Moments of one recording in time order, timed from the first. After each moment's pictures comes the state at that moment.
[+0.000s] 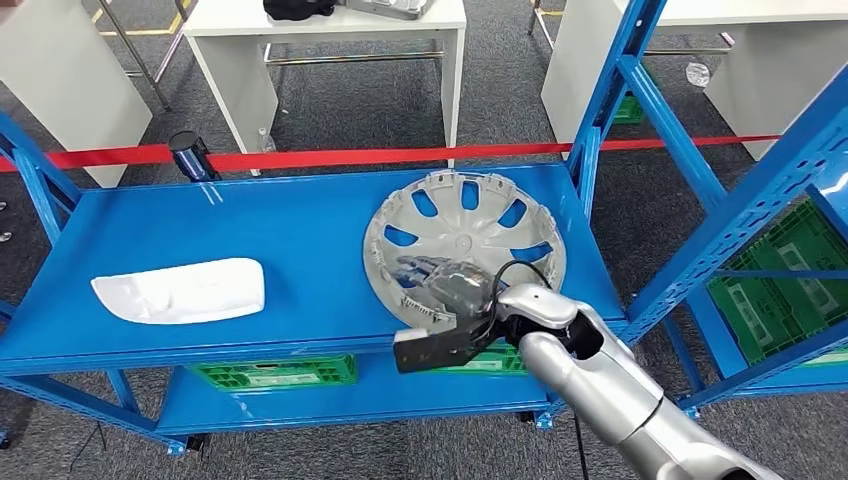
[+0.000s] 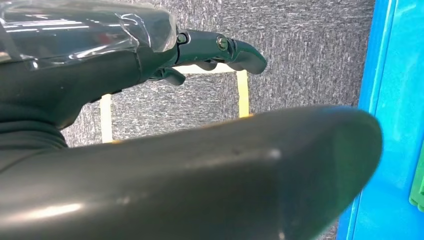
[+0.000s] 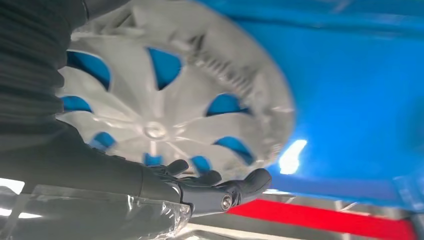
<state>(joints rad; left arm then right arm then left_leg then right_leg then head) -0.01 -0.30 1.28 -0.76 -0.97 -0.49 -0.33 -0.54 -0.18 0.79 -1.39 0.84 0.33 0.00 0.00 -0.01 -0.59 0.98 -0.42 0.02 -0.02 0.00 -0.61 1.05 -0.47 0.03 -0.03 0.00</state>
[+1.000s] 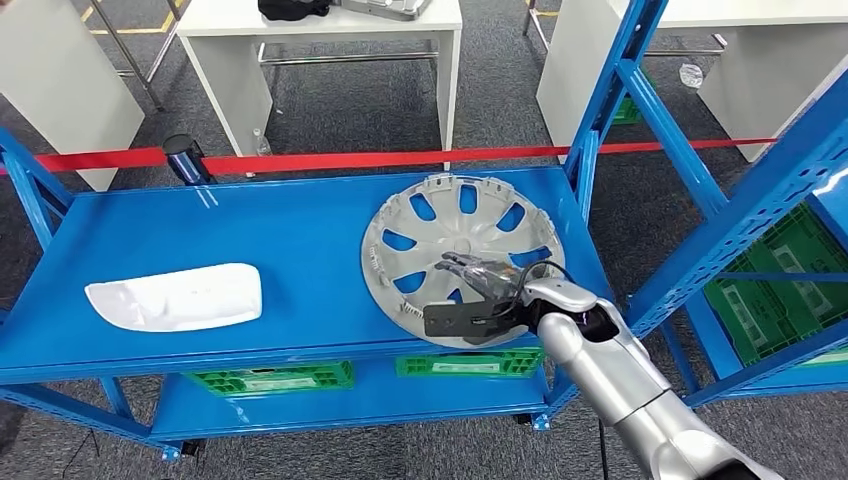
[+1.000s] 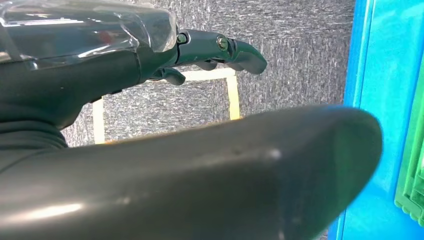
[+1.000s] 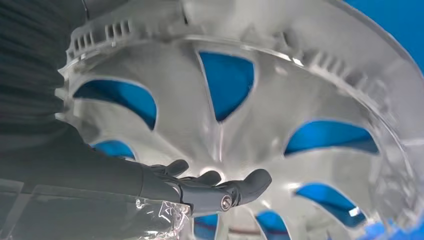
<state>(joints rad) -0.02 -0.28 1.26 -0.76 -0.97 -0.46 -0.34 -0.54 -0.16 0.65 -1.21 0.88 0.38 0.01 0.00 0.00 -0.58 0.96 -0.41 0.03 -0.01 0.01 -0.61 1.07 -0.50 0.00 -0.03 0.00</state>
